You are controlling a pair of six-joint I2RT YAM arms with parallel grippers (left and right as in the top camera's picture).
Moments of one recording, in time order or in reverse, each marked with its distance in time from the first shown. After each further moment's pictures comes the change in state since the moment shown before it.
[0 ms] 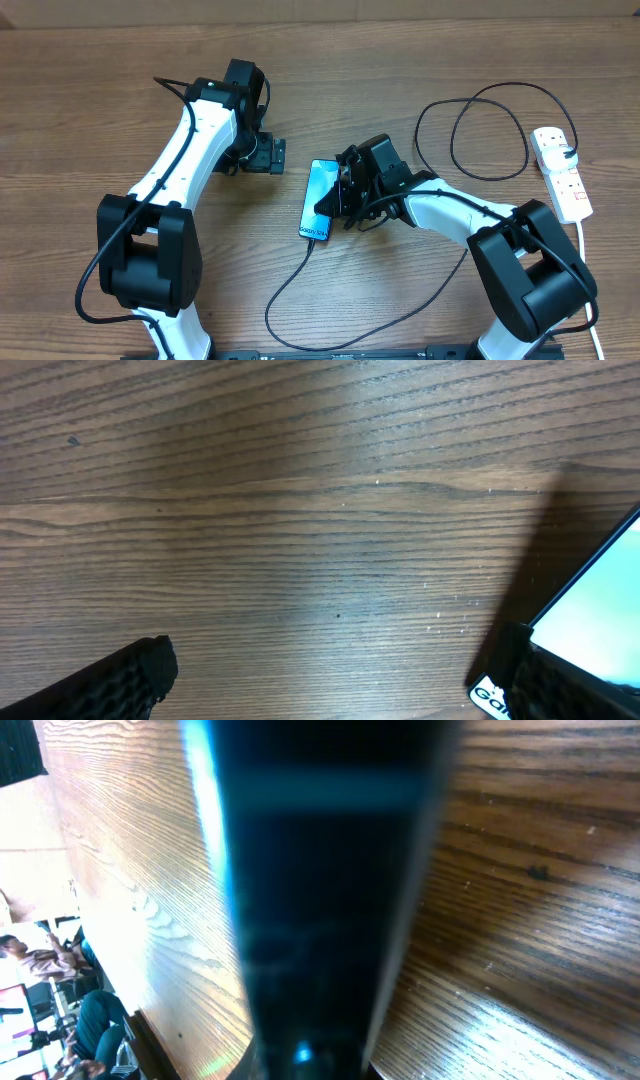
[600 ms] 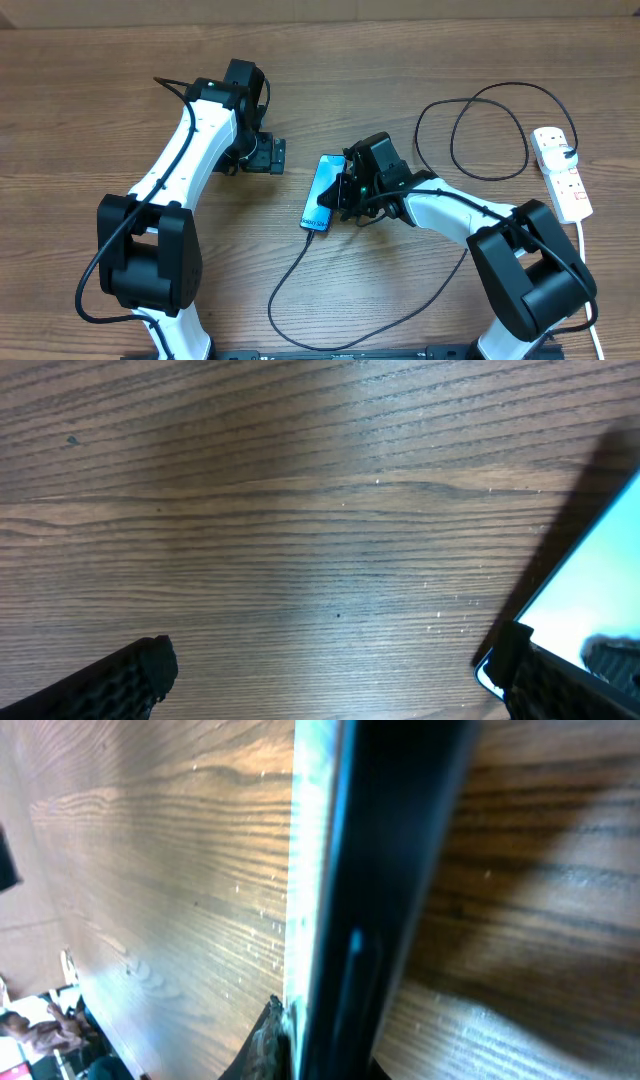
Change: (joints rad) left arm 0.000 0.000 0.000 0.000 0.000 0.000; right arm 0.000 0.010 0.007 0.031 0.106 0.158
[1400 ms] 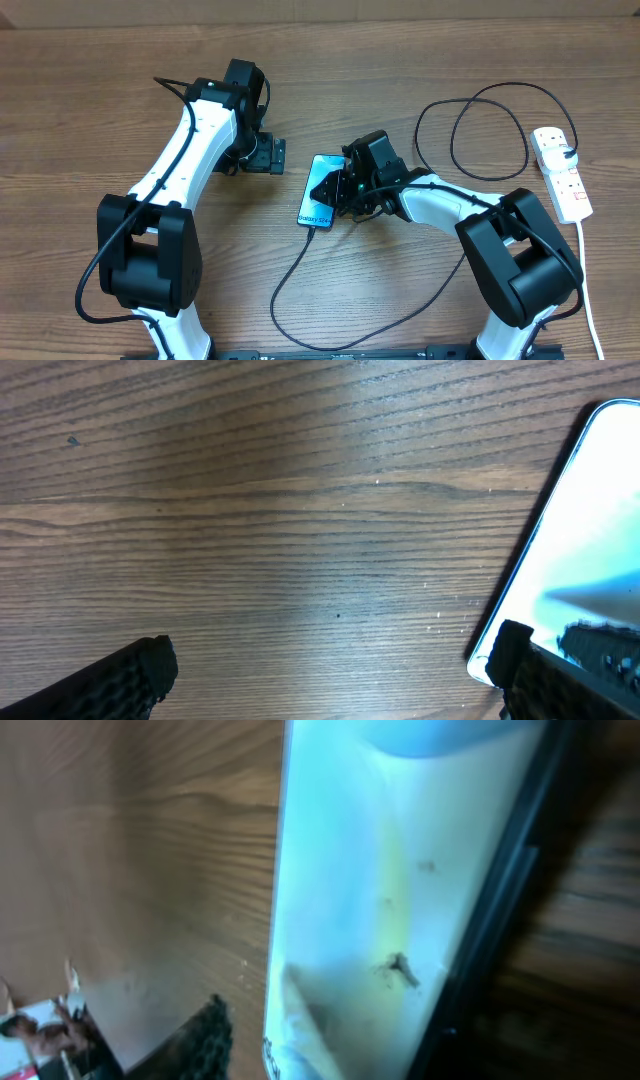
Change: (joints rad) left arm 0.000 0.000 0.000 0.000 0.000 0.000; right arm -0.009 0.062 0.022 0.048 -0.011 0.004
